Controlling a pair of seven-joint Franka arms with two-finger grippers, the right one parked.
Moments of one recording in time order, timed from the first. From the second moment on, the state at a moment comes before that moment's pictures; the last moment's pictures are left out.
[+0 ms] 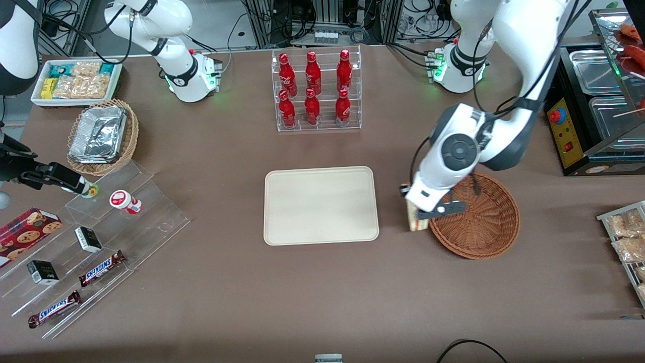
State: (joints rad) arm -0.11 0.38 -0.41 -1.85 0.11 2.11 -0.69
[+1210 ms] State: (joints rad) arm -0.58 0.86 -0.35 -1.31 0.25 2.11 -1.13
